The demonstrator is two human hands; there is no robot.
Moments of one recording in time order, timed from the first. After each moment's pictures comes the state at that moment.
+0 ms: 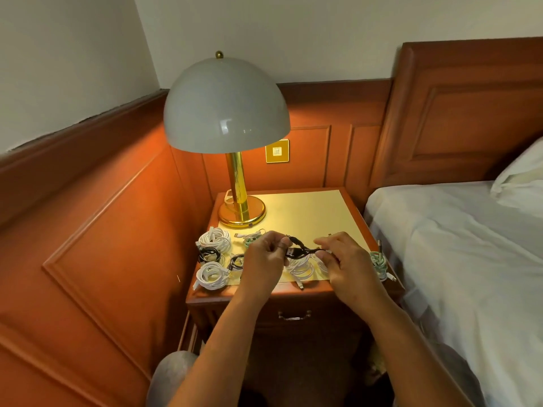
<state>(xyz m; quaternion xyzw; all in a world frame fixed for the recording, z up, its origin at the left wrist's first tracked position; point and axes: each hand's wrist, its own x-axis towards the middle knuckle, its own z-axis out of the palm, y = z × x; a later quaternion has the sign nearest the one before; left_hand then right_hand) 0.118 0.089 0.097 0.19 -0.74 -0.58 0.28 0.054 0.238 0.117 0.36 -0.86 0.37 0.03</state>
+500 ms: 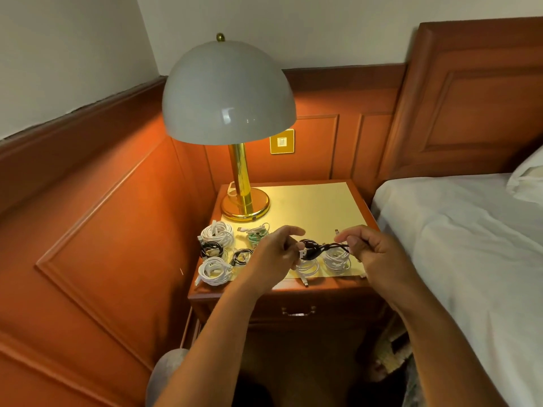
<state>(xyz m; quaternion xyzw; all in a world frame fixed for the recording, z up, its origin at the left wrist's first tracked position) 0.112 0.073 0.105 0.10 -0.84 -0.52 0.13 0.034 0.254 0.125 0.27 -0.80 0.54 -0.10</state>
